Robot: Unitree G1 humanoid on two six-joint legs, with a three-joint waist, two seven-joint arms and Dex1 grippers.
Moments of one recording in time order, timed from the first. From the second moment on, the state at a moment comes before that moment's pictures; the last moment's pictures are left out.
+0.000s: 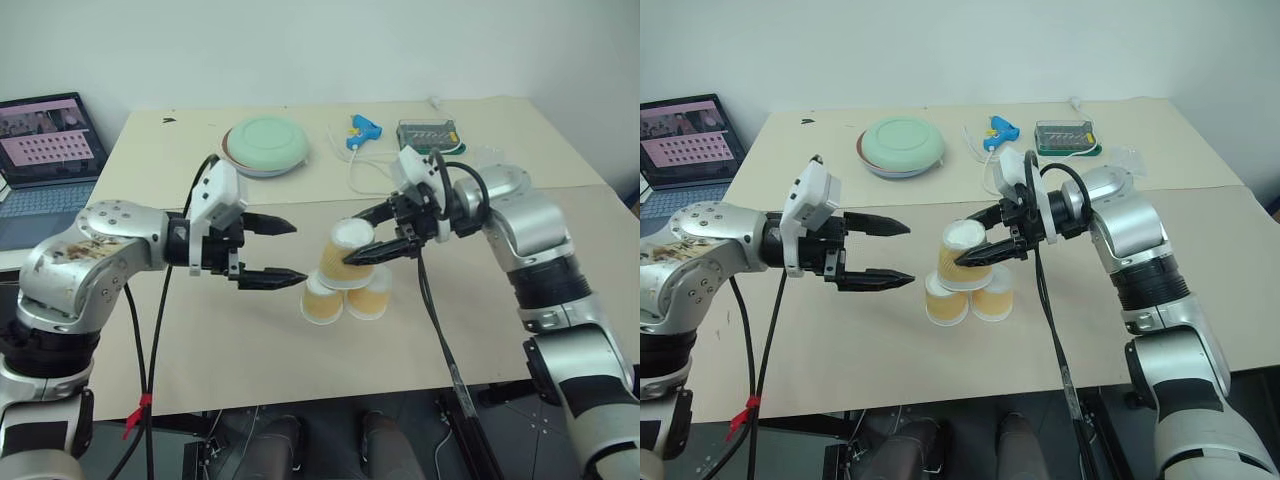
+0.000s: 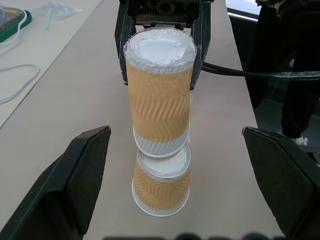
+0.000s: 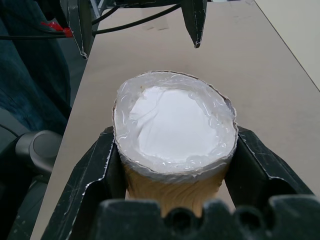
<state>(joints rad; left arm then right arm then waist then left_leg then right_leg) -0.65 0.85 -0.02 -0.34 -0.67 0.84 -1.09 -0.98 -0.60 0.25 0.23 0.37 0.49 1.48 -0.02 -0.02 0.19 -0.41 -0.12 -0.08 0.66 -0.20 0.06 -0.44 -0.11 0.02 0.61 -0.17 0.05</state>
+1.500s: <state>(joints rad) -0.42 0.51 0.37 -0.24 -0.53 0.81 -0.36 -0.54 -0.81 -0.30 -0.03 0.29 0.74 0.68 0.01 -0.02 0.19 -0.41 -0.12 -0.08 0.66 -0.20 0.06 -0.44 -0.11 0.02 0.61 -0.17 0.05</state>
